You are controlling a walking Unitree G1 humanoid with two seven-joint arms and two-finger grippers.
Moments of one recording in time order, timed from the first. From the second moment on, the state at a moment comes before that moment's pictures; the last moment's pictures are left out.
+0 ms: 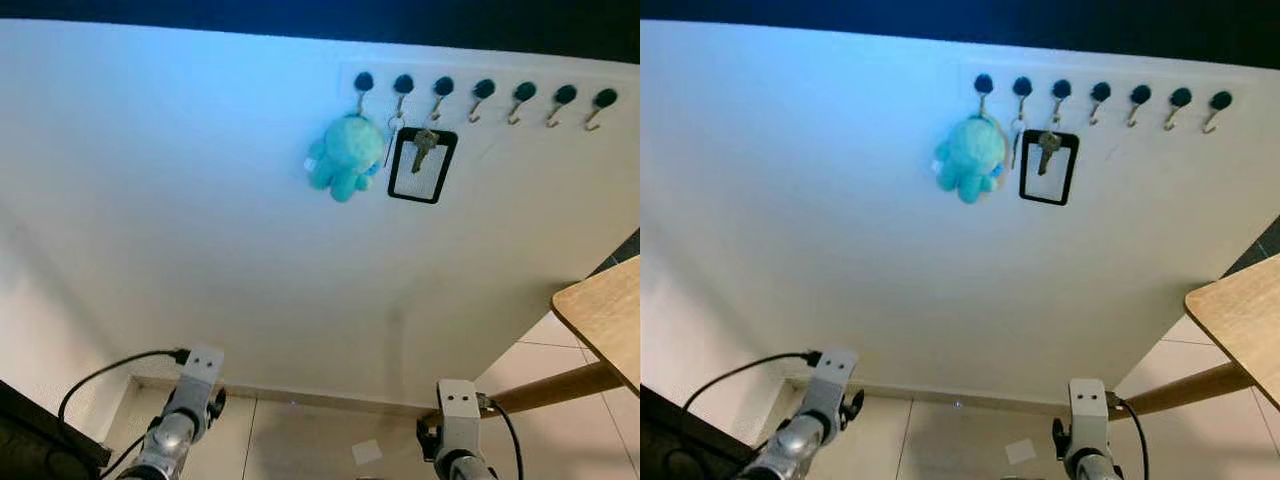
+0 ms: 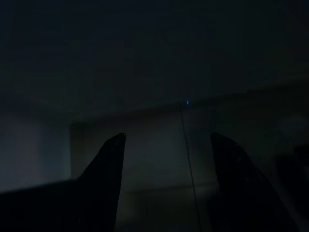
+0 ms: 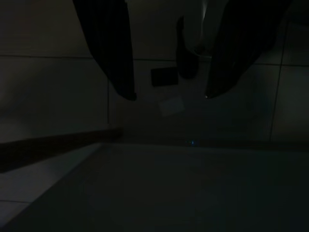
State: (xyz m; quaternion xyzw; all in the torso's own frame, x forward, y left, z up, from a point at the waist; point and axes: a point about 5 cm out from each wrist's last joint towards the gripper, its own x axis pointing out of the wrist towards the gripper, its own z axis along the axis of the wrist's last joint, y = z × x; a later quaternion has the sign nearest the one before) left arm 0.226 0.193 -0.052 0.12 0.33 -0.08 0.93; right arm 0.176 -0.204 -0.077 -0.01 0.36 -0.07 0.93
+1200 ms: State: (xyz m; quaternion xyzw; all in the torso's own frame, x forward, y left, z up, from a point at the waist) left arm 0.232 0.179 -0.045 0.11 0.29 -0.10 0.95; right arm 0.197 -0.213 -0.050 0.00 0.23 -0.11 0.97
